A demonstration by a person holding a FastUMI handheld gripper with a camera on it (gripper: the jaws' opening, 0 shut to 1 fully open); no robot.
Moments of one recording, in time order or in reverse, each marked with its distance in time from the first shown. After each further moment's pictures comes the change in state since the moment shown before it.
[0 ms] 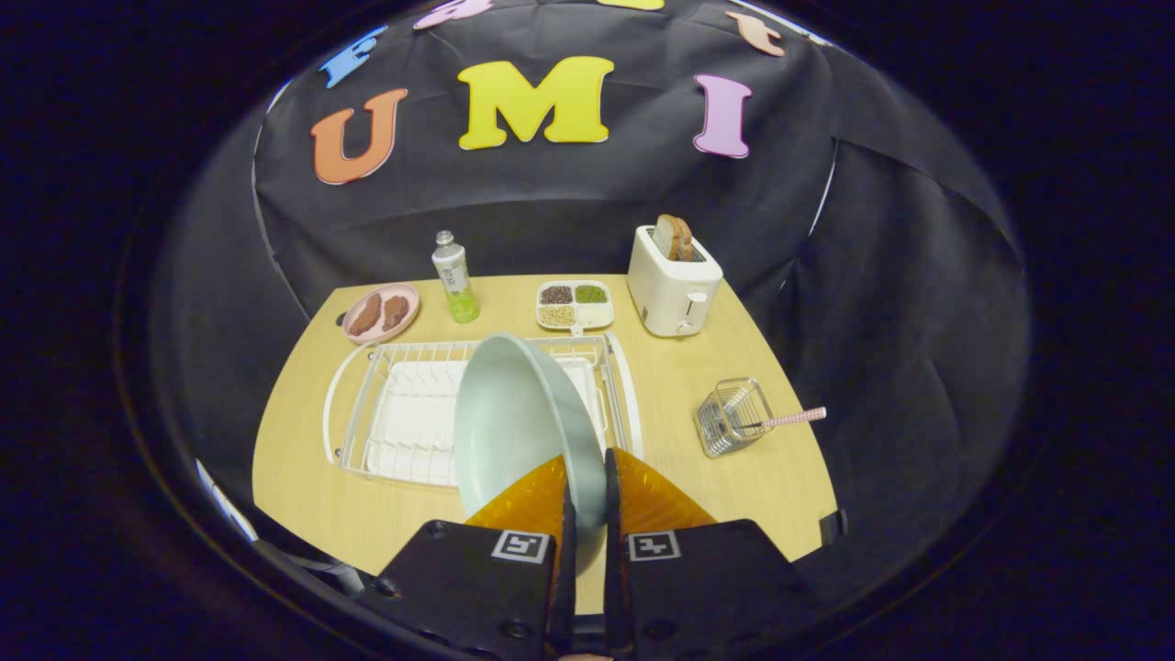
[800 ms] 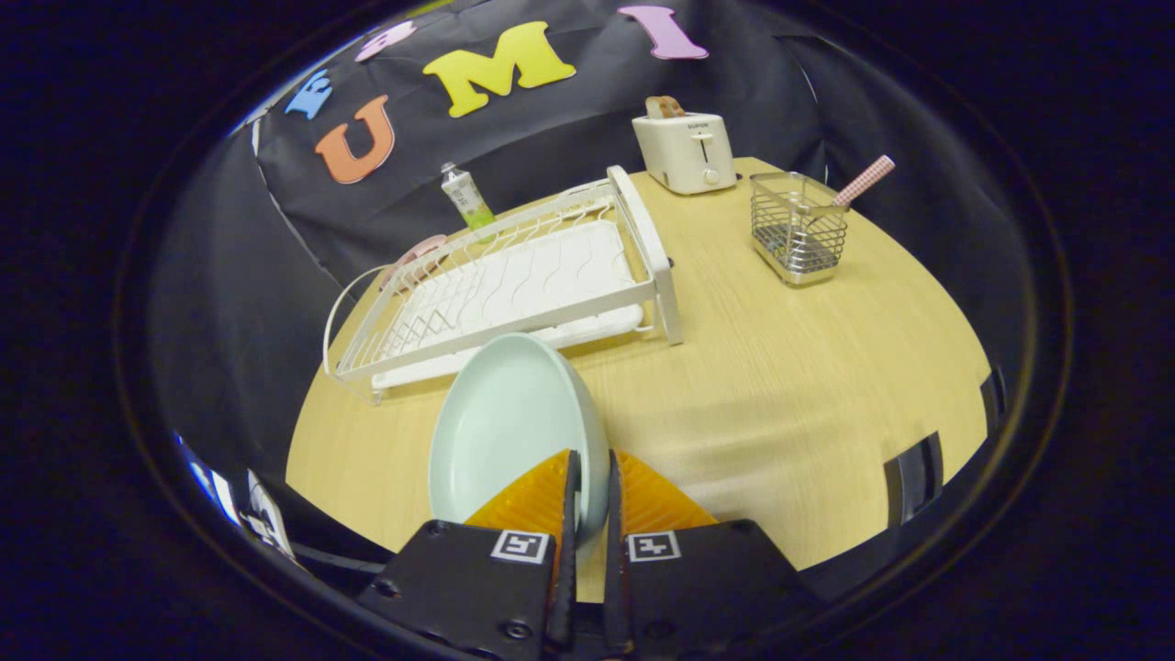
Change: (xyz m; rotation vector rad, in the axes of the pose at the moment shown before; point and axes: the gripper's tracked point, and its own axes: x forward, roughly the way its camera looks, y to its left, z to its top) arm 0.124 -0.001 -0.187 0.167 0.103 0.326
